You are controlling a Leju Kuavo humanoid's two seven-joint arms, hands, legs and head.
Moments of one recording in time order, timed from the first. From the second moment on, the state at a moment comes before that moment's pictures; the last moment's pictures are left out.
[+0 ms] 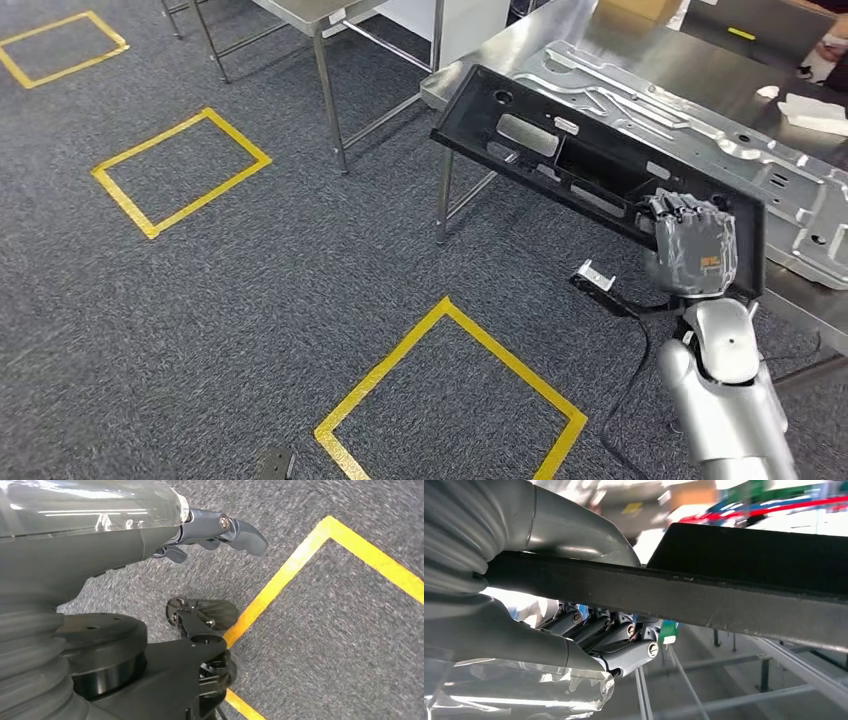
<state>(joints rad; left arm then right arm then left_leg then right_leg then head) -0.10 -0.08 -0.88 -0.17 0.99 0.26 -0.40 -0.59 -0.14 0.17 -1.15 1.34 -0.69 -0.18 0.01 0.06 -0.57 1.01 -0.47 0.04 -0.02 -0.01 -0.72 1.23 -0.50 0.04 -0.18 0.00</state>
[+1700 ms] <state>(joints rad) -0.10 -0.07 -0.90 -0.17 1.01 0.22 -0.40 -0.78 -0.21 0.27 -0.71 1.15 -0.69 -0.24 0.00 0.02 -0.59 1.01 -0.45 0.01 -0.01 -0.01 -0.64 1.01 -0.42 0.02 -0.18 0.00</state>
